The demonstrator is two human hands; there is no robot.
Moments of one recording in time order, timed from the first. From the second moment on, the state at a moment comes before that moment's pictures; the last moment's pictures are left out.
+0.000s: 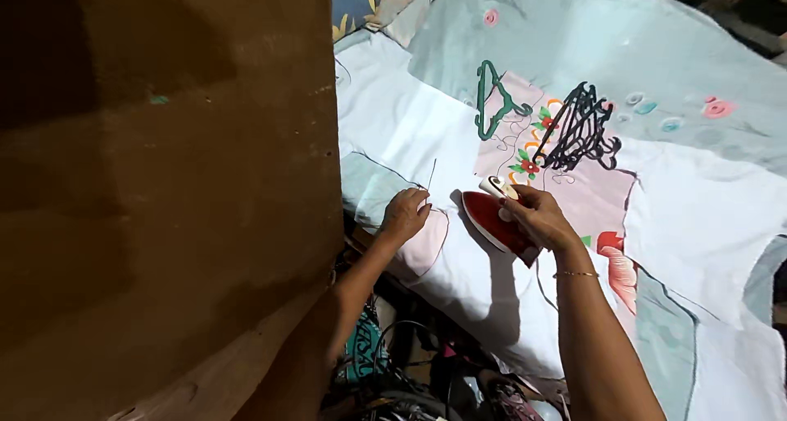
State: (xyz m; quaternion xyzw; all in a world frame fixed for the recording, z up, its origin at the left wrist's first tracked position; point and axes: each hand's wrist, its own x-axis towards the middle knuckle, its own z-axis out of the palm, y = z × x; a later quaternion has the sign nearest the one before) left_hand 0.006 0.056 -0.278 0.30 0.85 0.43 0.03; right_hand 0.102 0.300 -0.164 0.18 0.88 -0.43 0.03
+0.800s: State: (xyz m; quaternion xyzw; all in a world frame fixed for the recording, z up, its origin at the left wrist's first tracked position) left_hand -0.031 0.091 -0.260 0.35 0.87 0.34 -0.03; right_hand 0.122 0.358 -0.198 0.41 0.83 -0.37 -0.05
